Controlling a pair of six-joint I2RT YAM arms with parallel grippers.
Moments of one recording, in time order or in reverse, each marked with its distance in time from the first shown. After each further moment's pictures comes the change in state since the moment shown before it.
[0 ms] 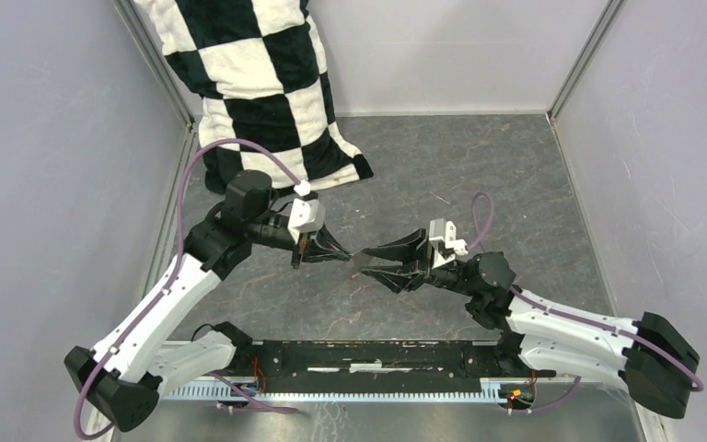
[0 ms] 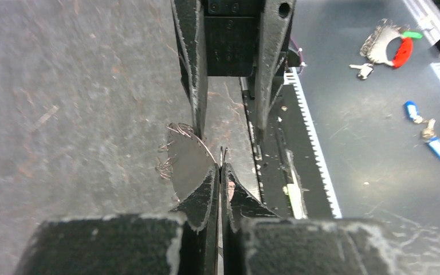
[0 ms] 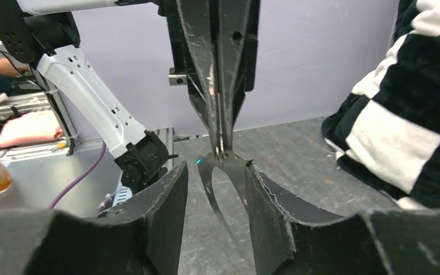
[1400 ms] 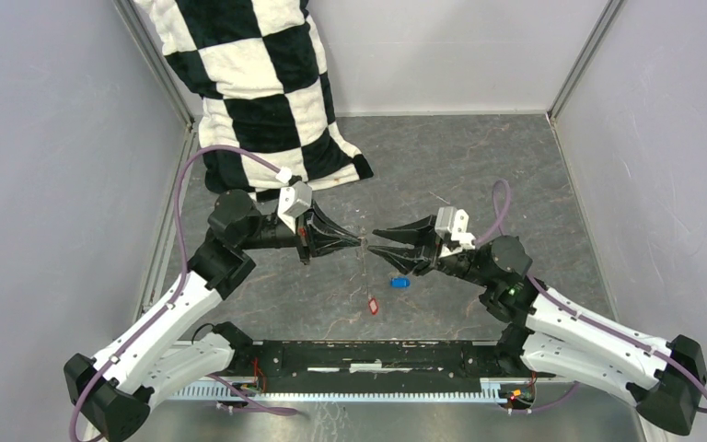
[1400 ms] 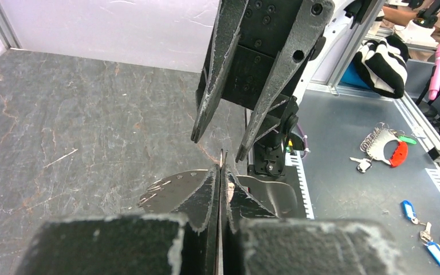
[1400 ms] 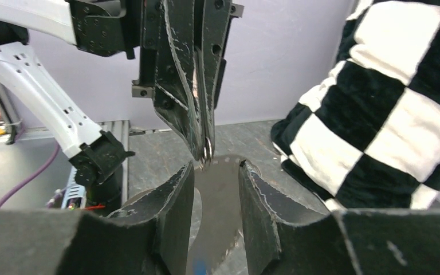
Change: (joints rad) left arm -0.044 -0.121 -0.206 0.642 -0.157 -0.536; right arm -0.040 -0.173 0.172 -0.418 0.051 -0.225
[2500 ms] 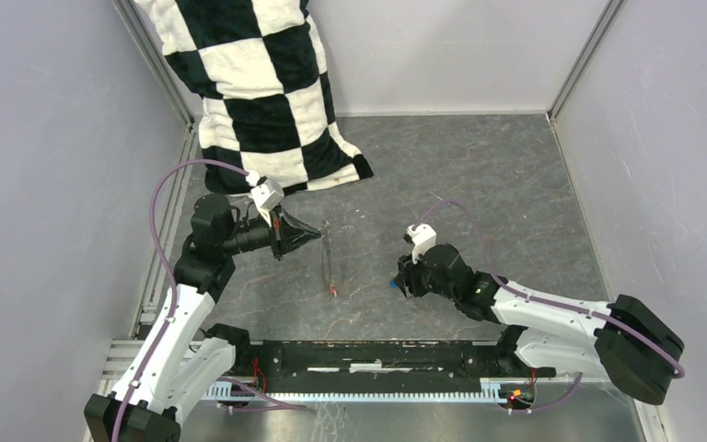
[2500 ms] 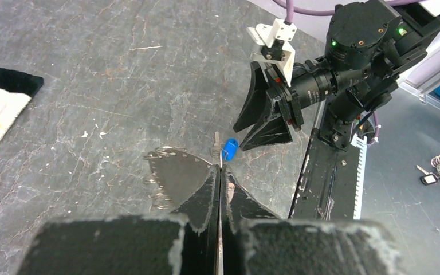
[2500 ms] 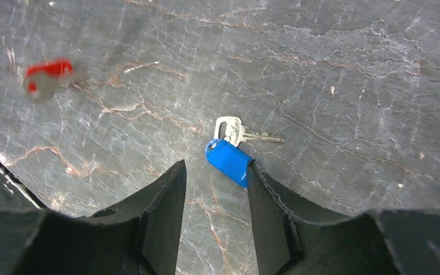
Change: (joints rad) left arm 0.378 -0.105 -0.137 -0.260 0.018 0.100; right arm -0.025 0.285 -0.161 -0.475 0.432 0.310
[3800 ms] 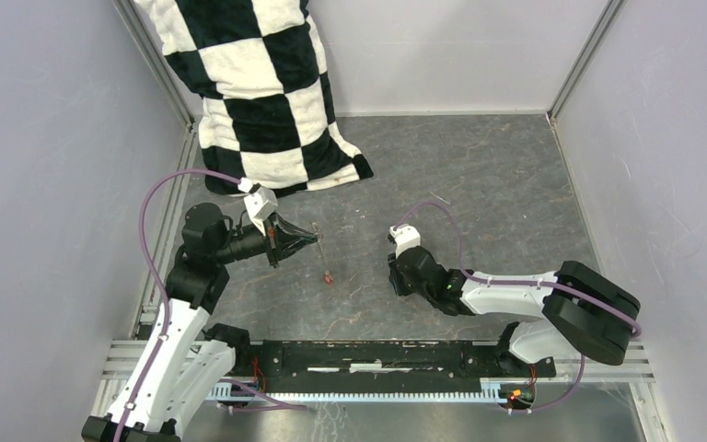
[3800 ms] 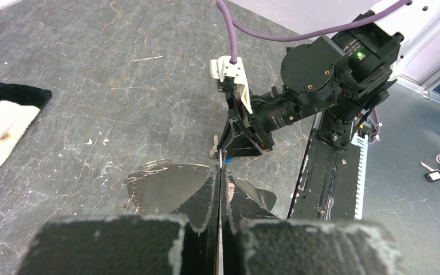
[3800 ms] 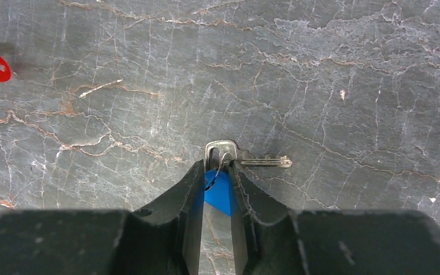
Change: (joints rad) left arm 0.000 -0.096 0.001 -0.064 0.002 0.022; right arm 0.092 0.301 0.086 0.093 0.200 0.116
